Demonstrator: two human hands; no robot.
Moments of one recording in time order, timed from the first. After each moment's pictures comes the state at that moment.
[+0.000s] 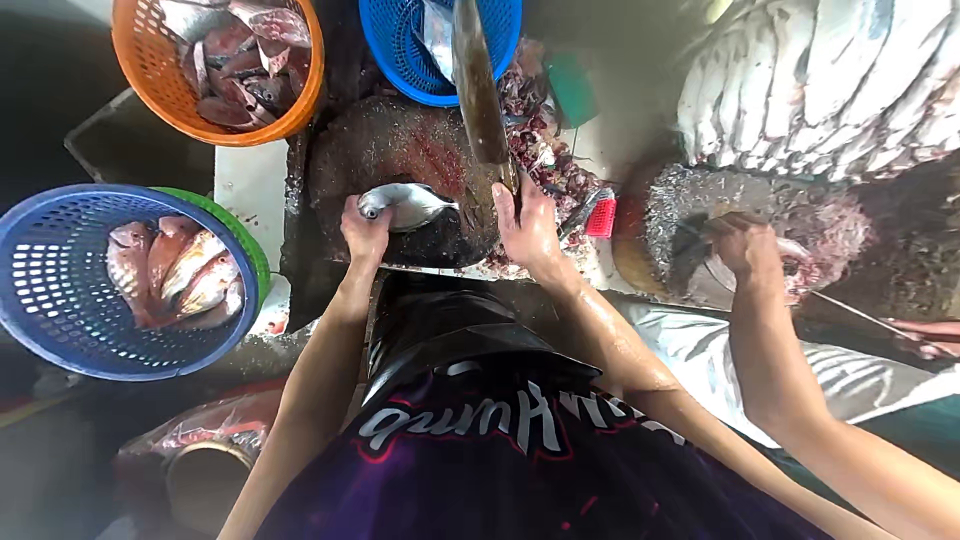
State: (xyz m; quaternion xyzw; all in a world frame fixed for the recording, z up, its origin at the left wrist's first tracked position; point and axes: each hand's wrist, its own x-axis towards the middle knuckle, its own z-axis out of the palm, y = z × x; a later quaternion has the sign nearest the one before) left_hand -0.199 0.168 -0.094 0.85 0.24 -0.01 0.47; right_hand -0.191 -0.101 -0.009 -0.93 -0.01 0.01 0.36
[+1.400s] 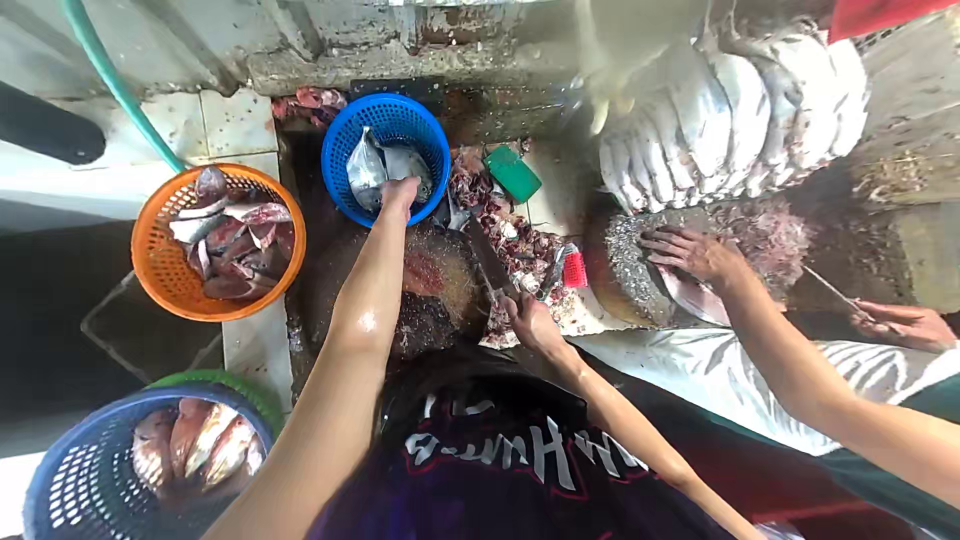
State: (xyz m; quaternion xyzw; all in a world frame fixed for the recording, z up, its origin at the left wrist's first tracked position) left_hand 0.051 0.038 0.040 0.77 0.26 -0.27 0.52; right_hand -0.201 -0.161 -0.059 -0.89 0.20 0.24 0.33
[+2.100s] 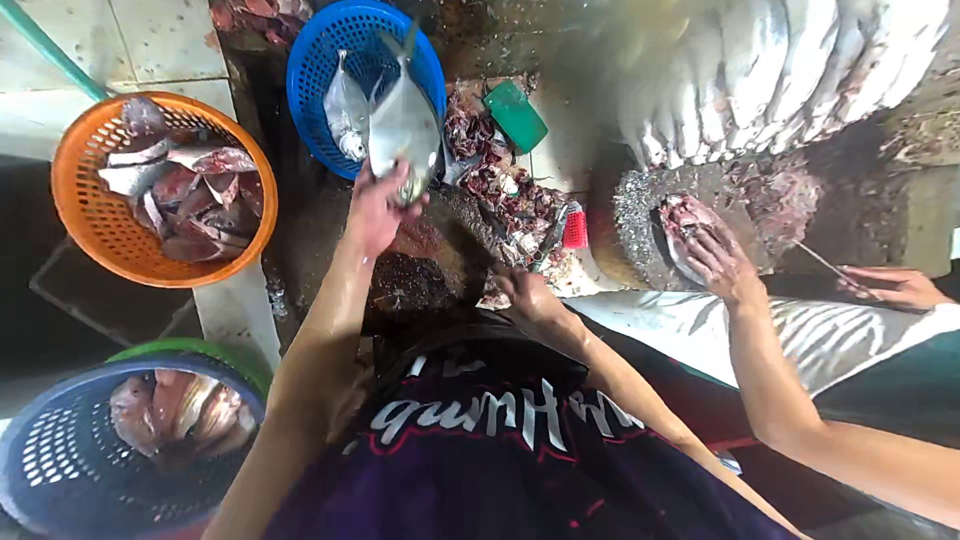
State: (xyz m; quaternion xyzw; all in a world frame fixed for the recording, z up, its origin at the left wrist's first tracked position) left_hand -0.020 0.099 -0.025 0.50 0.14 -0.25 0.82; right_hand -0.216 -0.172 -0.080 -0.88 0.10 0.30 0.34
